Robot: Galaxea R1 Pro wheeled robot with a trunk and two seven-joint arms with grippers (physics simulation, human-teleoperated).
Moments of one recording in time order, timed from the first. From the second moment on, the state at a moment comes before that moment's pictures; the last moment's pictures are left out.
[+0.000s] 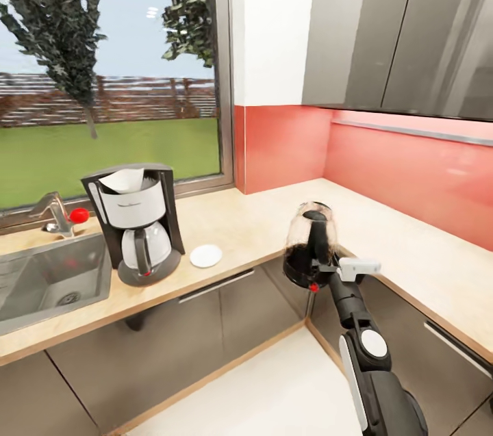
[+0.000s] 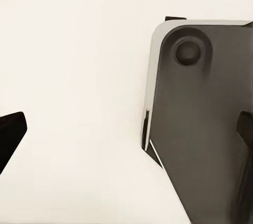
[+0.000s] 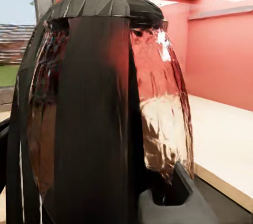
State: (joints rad) left arm -0.03 0.07 -0.20 0.01 0.28 -0.20 0.08; right arm -0.28 0.17 -0.09 -1.52 0.17 -0.06 0.05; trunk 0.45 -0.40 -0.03
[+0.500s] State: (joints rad) left arm -0.03 0.06 -0.20 0.01 0.28 -0.20 0.08; right arm -0.28 0.17 -0.09 -1.52 0.17 -0.06 0.05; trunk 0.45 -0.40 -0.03
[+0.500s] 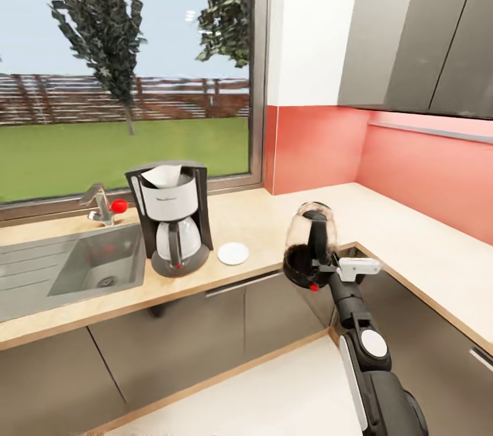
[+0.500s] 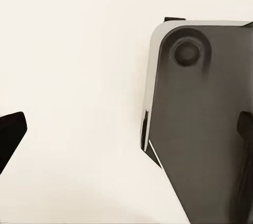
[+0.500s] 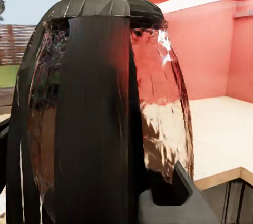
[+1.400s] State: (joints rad) left arm -0.04 0.06 -0.20 0.01 0.28 -0.21 0.08; right arm -0.28 0.17 -0.09 -1.52 0.17 -0.06 0.05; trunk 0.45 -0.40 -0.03
